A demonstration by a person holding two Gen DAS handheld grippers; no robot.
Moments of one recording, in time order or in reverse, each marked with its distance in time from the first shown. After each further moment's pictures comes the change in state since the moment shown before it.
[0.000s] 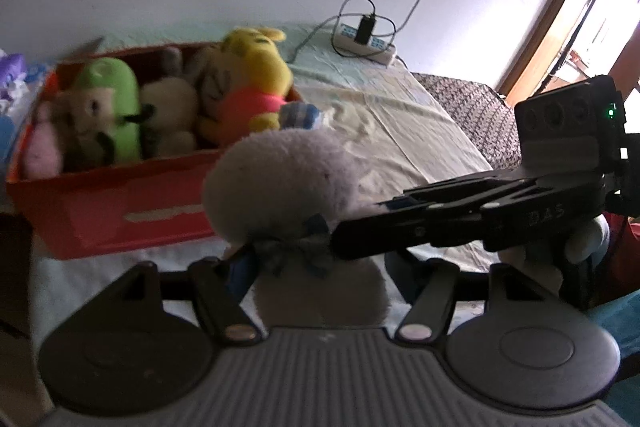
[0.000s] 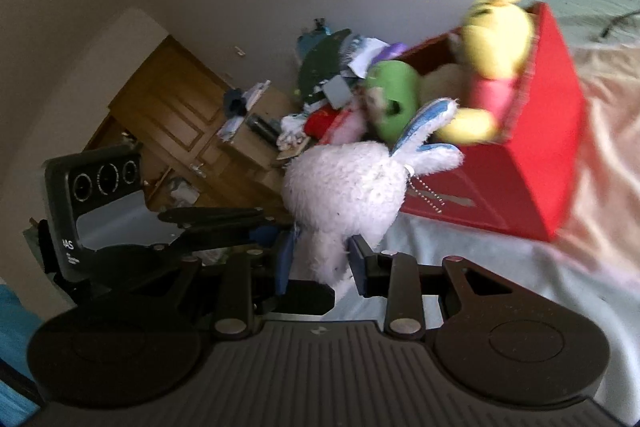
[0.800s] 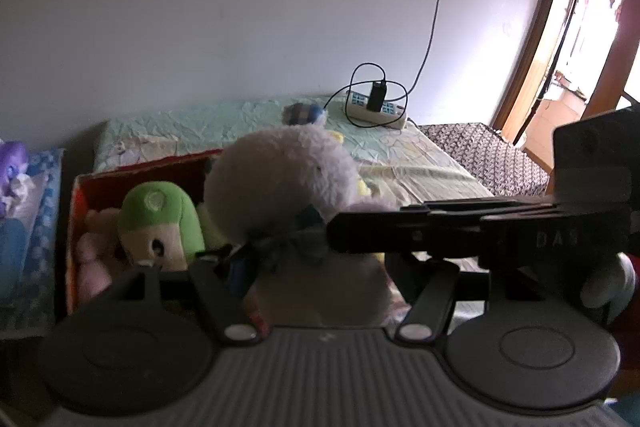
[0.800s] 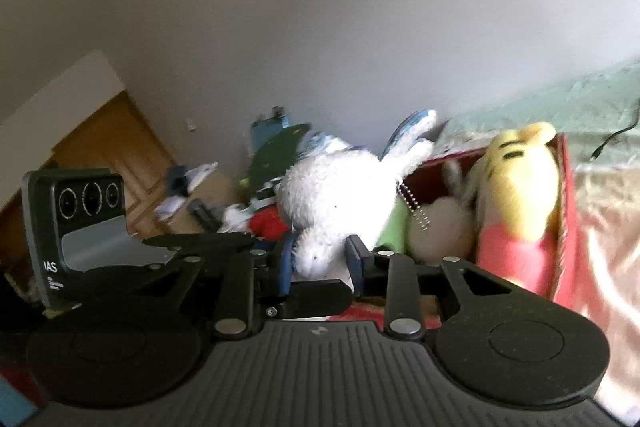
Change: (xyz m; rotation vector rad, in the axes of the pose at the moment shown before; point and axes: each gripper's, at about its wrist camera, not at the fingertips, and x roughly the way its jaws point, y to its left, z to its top) left arm 0.008 0.080 0.067 0.111 -0.157 -0.042; right arm 0.062 0.014 0.059 -0.098 -0.285 -0.245
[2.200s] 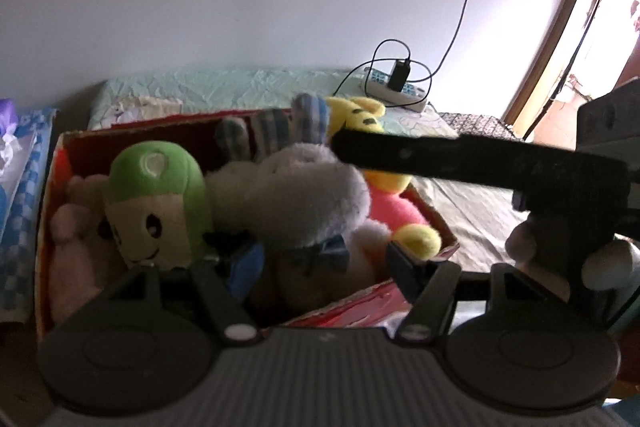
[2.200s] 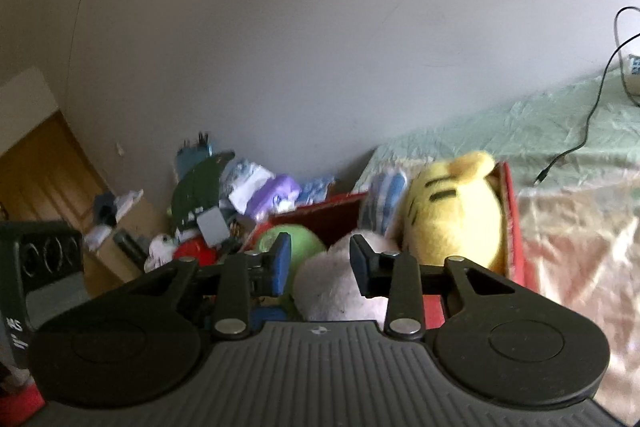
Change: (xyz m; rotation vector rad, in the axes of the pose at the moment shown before) left arm 0.042 0.027 -0.013 -0.066 0.065 0.010; right arm 0.045 -0.016 0.008 0.013 -0.037 -0.194
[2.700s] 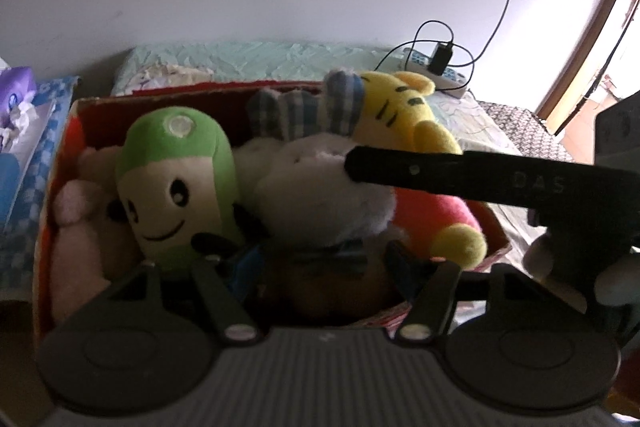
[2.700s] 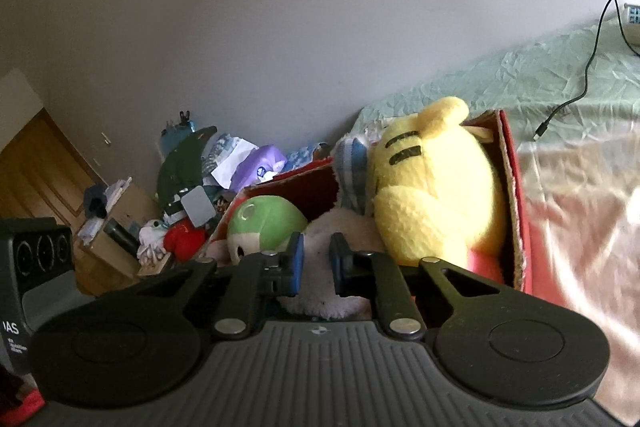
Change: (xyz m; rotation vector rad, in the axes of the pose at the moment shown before) left arm 0.027 0.009 0.005 -0.070 0.070 0.086; right arm 0.021 -0.018 -0.007 0.079 0.070 -0.007
